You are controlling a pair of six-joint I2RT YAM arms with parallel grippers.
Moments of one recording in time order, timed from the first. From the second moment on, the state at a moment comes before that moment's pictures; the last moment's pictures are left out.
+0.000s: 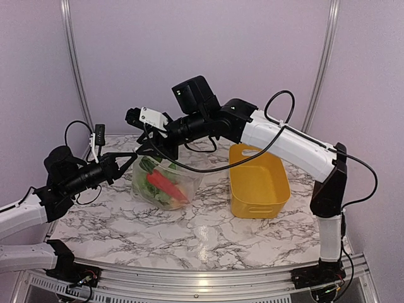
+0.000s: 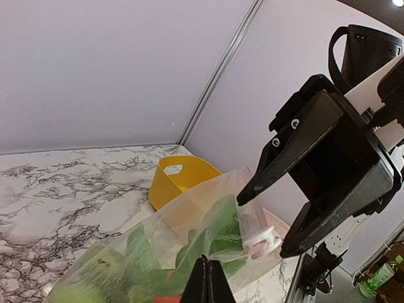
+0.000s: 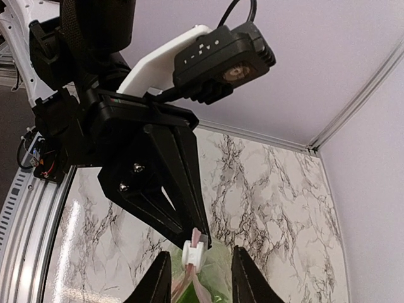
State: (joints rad) left arm -0.55 0.87 0.49 0.42 0.38 -0.50; right arm 1.04 2.08 2.24 -0.64 -0.39 -0.51
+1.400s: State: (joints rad) left arm -0.56 0.87 0.51 0.37 0.36 -0.49; right arm 1.06 2.11 2.27 -0.68 -0.31 -0.53
